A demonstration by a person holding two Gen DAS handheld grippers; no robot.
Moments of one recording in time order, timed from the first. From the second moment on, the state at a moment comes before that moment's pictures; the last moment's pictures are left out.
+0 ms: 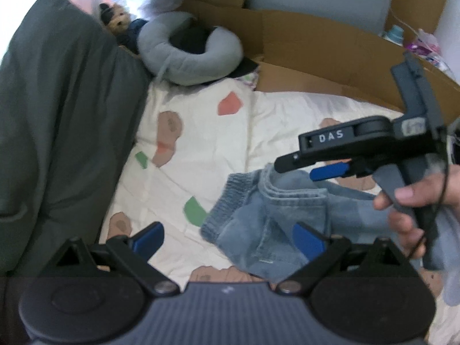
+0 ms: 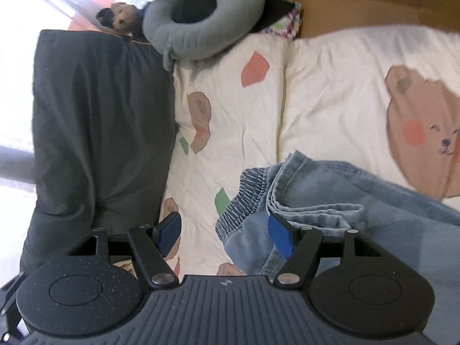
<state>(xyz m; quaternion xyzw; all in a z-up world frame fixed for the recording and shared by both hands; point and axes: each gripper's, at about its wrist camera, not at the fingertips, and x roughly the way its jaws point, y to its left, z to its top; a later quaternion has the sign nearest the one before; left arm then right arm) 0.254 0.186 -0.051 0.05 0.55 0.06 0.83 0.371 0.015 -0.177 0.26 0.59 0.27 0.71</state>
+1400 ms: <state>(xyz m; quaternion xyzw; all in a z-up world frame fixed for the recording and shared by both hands) 0.294 0.036 -0.214 0.11 0.55 0.08 0.82 0.292 -0.227 -0.261 0.20 0.53 0.29 0.77</state>
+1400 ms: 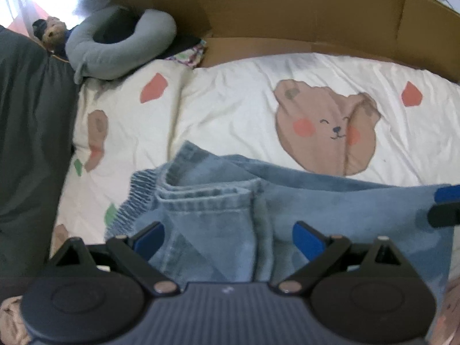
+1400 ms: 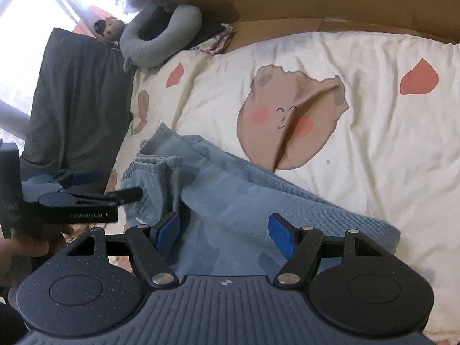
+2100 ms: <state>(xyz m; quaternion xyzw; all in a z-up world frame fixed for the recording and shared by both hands) 0.249 0.000 -0.284 0.12 0.46 0.19 0.86 0.265 -0.299 -0.316 0.23 0.49 0.27 0.80</state>
